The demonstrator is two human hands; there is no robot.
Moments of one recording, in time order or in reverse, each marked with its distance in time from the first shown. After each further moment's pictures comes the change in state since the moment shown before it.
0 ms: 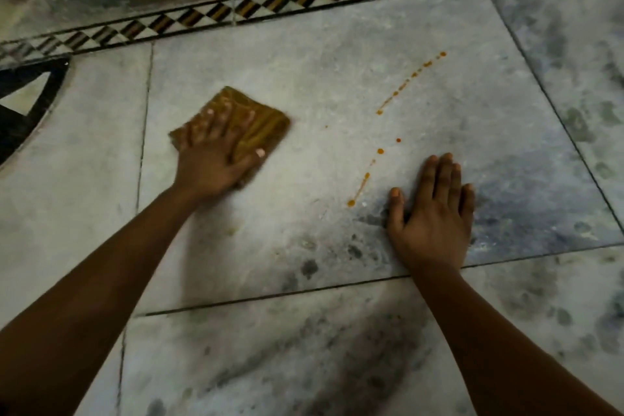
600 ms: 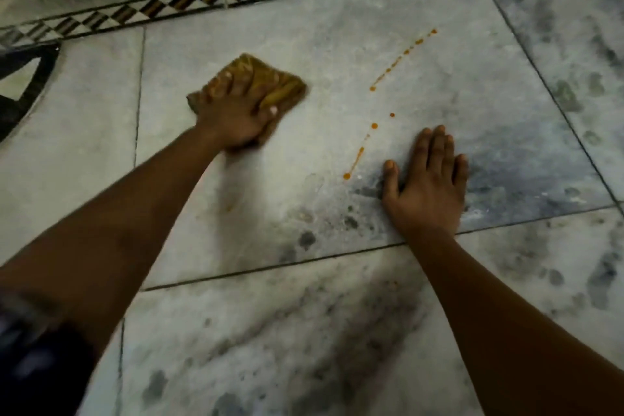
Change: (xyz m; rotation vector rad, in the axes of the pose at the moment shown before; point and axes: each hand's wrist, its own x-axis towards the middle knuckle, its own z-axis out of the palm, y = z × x) left_hand 0.032 0.039 -0.016 0.071 -0.132 -0.009; right_hand 0.002 0.003 0.006 0.001 0.021 -0.023
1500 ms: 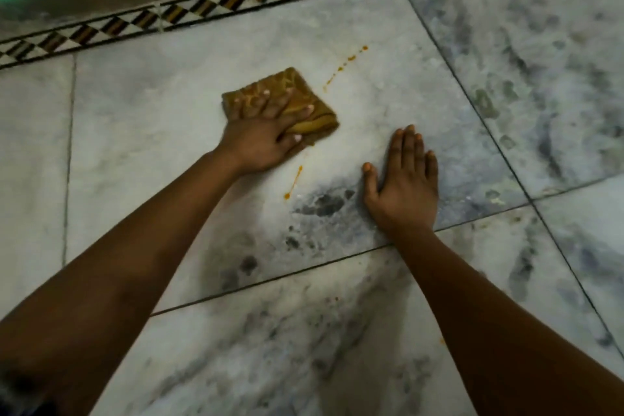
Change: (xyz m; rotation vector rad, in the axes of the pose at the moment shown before) left_hand 0.013 0.115 0.007 0.020 0.042 0.366; right_hand 0.027 0.051 -0.020 -0.003 -0.038 -0.007
